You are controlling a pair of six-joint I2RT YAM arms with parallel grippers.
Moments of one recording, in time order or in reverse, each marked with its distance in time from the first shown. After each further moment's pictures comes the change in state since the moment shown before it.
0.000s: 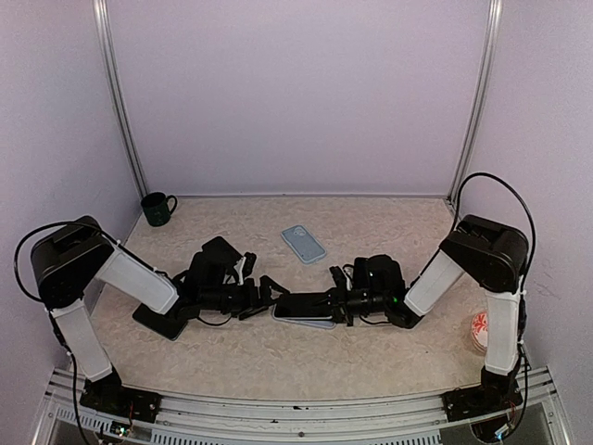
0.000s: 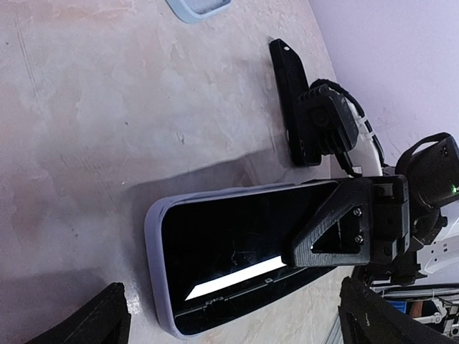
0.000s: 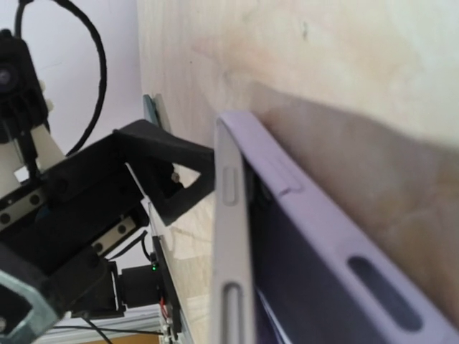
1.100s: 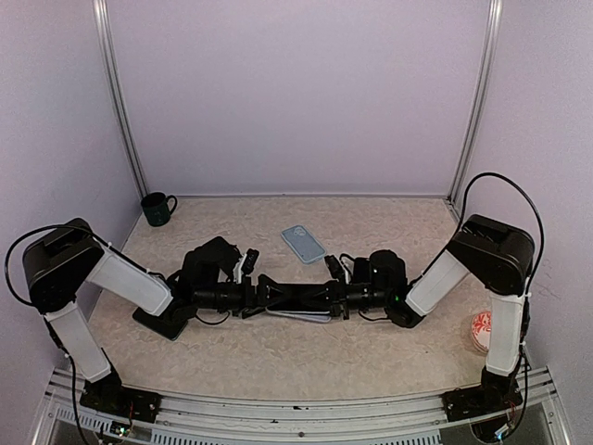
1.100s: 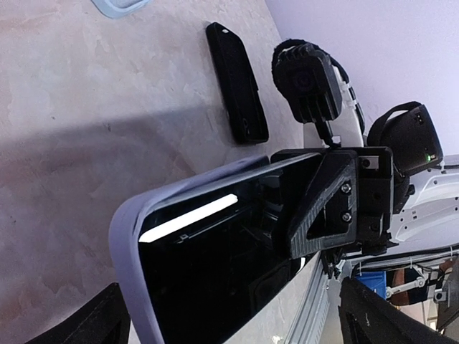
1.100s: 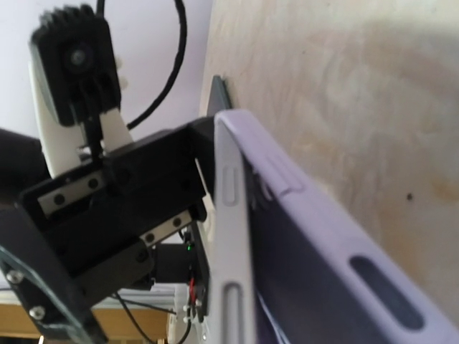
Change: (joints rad) left arm 0.000 -0.056 -0.041 0.069 0.123 0.009; right arm 0.015 -0.049 -0.007 0.108 -0.045 -0.043
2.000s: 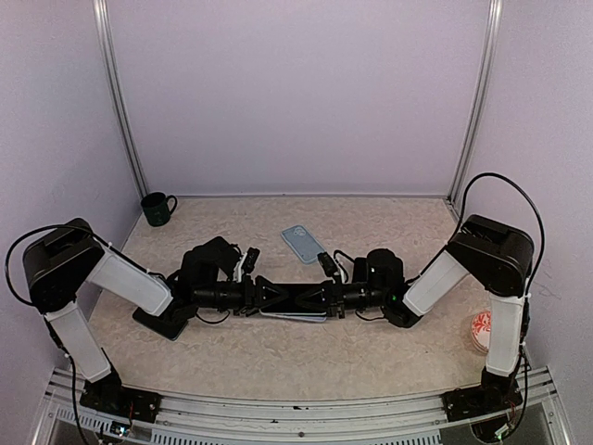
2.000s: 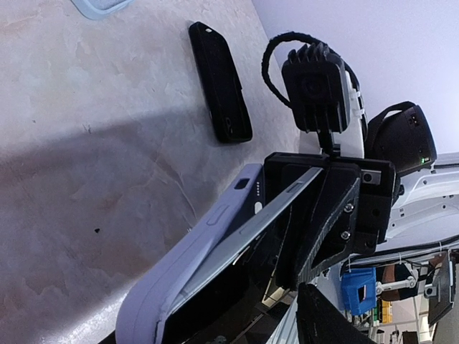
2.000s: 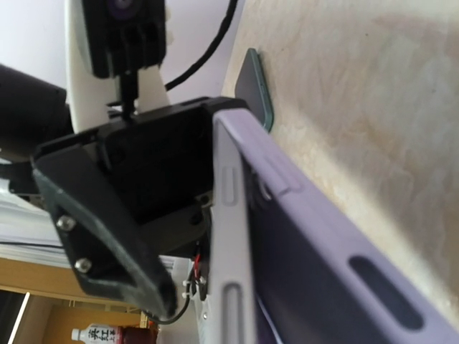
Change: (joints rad) left arm -0.002 0.000 -0.002 0.048 0.039 -0.026; right arm 0.027 0.000 0.024 0.019 -0.050 -0.072
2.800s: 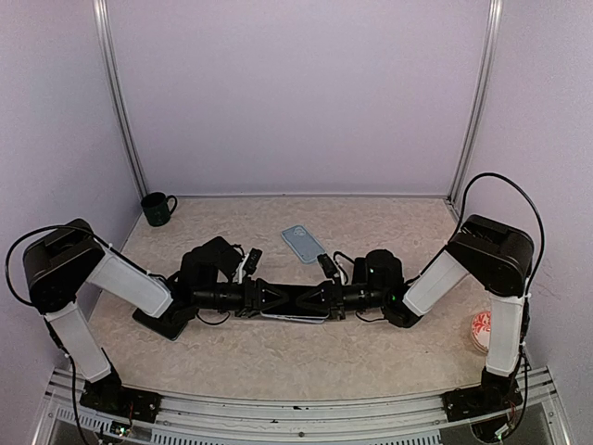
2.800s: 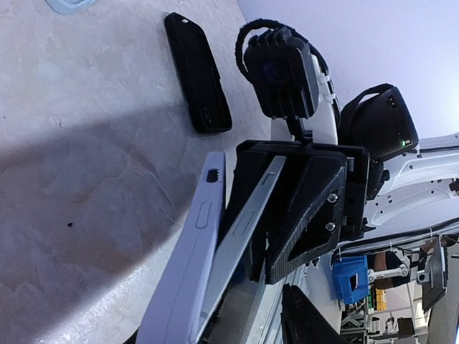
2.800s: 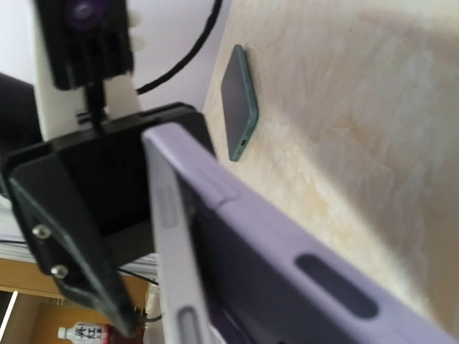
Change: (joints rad) left arm -0.008 0.000 -0.011 0.035 0.040 -0.004; right arm 0.000 0.000 0.000 -0.029 0.002 -0.042
